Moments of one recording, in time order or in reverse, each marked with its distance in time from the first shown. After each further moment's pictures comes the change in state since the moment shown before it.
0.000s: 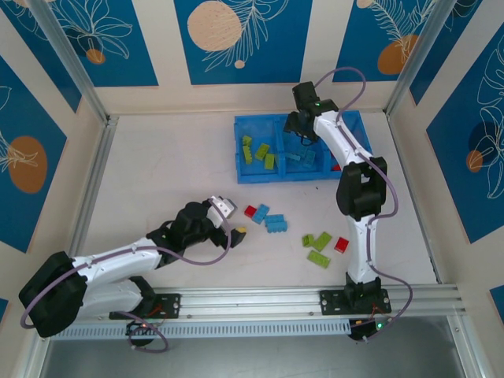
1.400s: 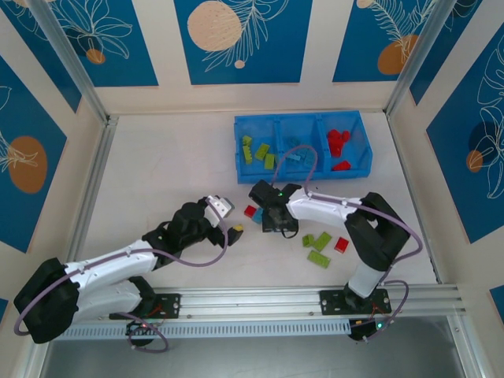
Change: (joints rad) left arm -0.001 -0.058 0.001 -0.040 -0.060 0.027; right arm 0.536 -0.510 -1.027 0.135 0.042 0.227
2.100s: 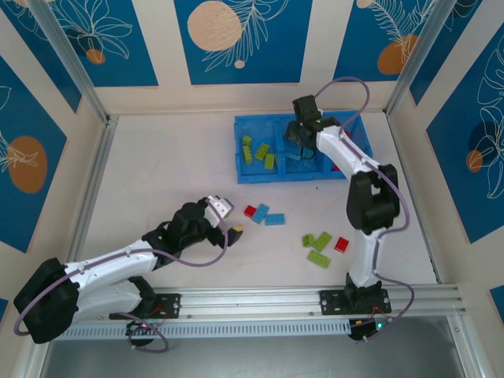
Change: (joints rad) left arm 0.000 -0.002 0.000 -0.016 0.000 0.005; right arm -0.521 0.369 0.738 0.118 -0.013 -0.228
